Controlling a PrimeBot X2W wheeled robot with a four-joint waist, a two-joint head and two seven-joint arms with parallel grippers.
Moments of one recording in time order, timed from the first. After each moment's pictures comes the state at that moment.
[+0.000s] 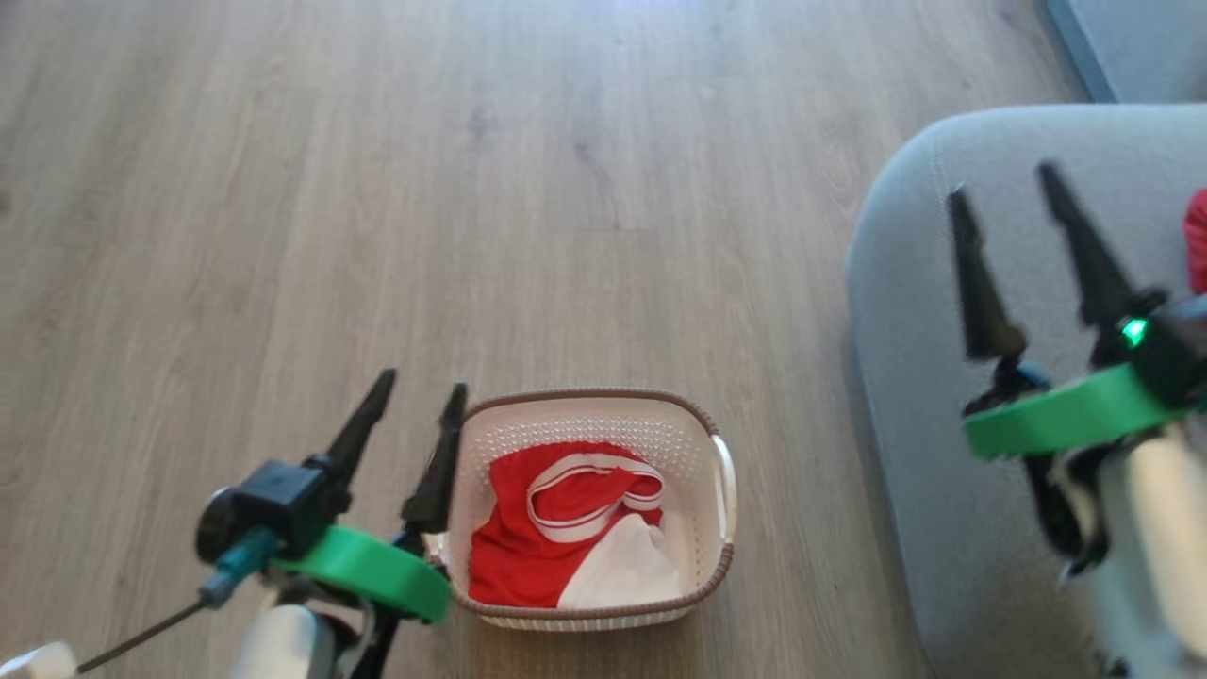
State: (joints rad) left arm -0.07 0.06 -0.19 0.13 -0.24 -0.13 -0.26; right arm -0.29 -0.26 0.09 0.07 0.25 0.13 -0.26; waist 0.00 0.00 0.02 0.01
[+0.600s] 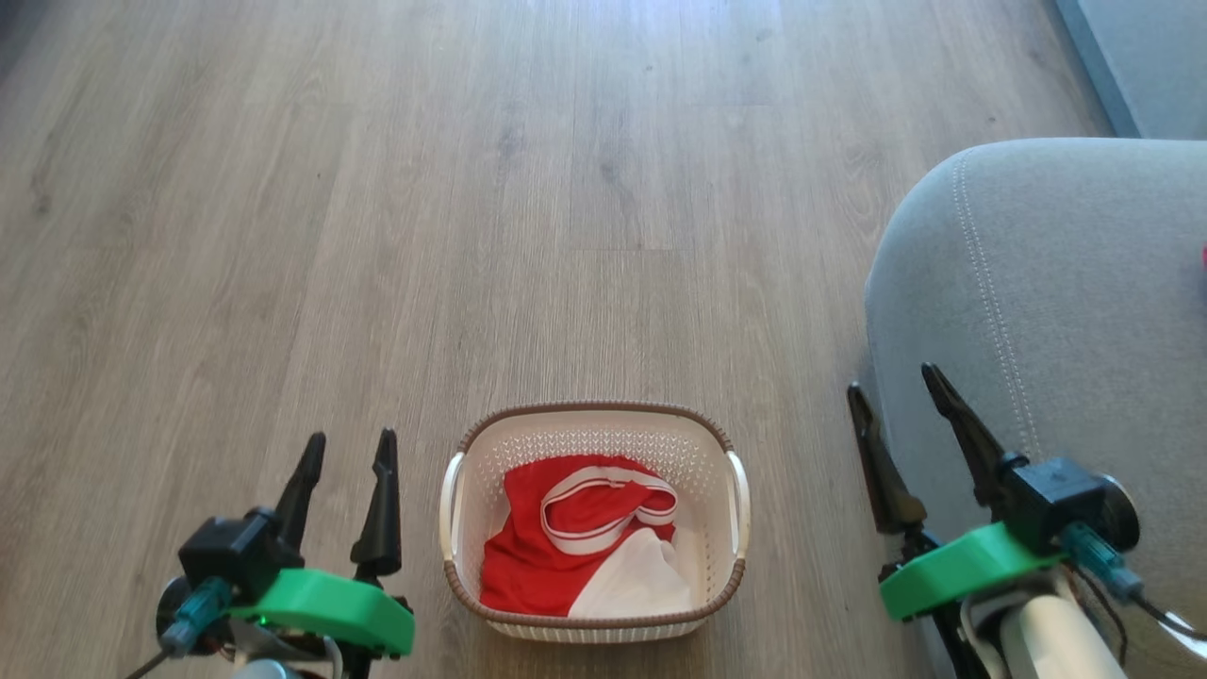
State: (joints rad) left arm 0.02 0.05 -0.10 0.14 -0.31 -0.01 -0.26; right arm -0.03 -0.10 0.11 0.12 0.15 0.13 -0.26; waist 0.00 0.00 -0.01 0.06
